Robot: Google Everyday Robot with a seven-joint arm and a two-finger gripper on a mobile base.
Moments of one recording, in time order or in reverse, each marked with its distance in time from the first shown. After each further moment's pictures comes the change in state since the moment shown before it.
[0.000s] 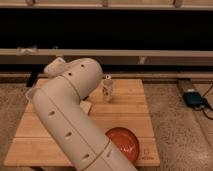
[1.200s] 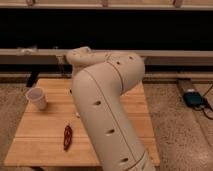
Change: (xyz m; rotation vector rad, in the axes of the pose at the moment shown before) arm 0.026 -0.047 -0.058 -0.348 -0.028 0.032
